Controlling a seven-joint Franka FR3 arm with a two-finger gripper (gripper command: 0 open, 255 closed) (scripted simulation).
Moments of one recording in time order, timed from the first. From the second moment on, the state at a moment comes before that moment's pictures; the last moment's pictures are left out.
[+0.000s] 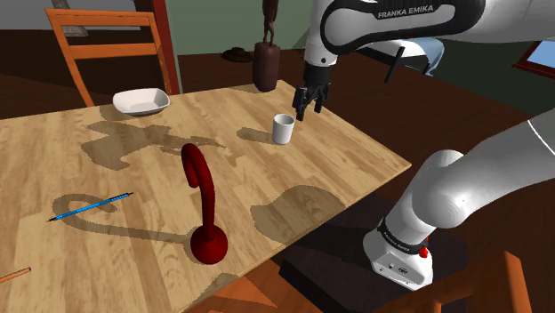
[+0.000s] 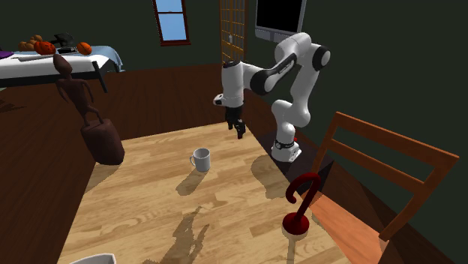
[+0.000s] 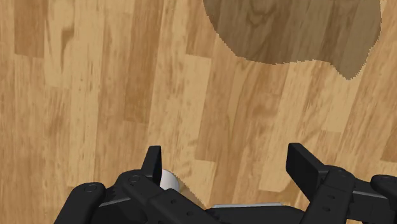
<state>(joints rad) -0.02 -0.44 -0.01 -2.33 0.00 1.84 0.10</state>
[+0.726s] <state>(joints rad) -0.05 -0.04 -0.03 -2.15 -0.05 2.07 0.10</state>
